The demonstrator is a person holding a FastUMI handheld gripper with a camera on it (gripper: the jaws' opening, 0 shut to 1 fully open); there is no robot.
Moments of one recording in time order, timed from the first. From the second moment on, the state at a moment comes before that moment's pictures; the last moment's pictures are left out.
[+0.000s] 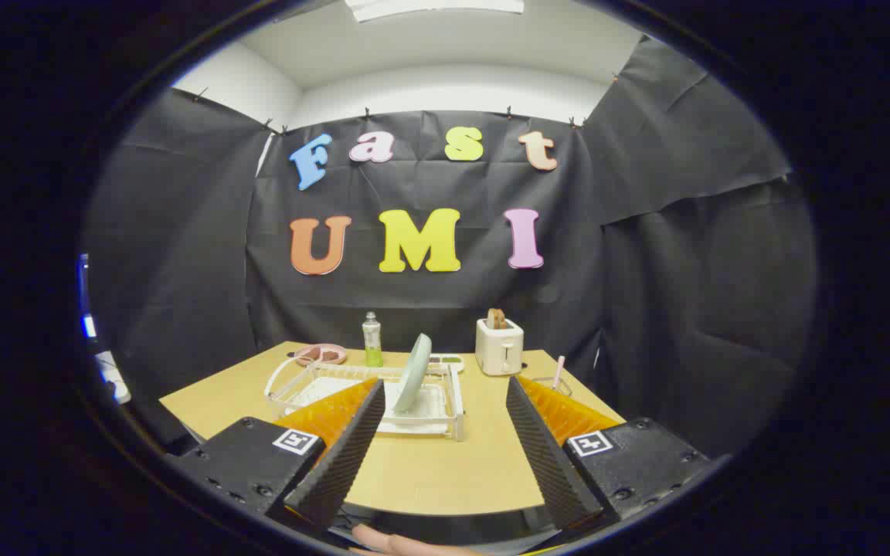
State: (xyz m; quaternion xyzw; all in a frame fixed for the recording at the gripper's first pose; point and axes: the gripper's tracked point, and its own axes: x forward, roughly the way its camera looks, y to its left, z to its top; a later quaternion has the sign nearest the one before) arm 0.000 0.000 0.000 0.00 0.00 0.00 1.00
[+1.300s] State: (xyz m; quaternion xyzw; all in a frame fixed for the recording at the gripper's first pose) arm 0.128 0.045 0.060 -0.06 0.09 0.04 0.99
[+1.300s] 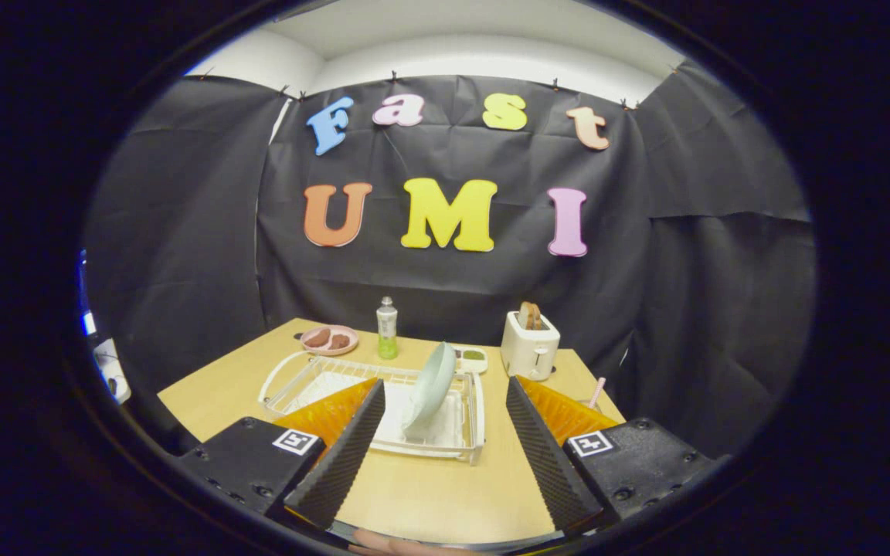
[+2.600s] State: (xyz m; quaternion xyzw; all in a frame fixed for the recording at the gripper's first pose) arm 0.372 0.066 0.002 -0.18 0.52 -0.09 0.83
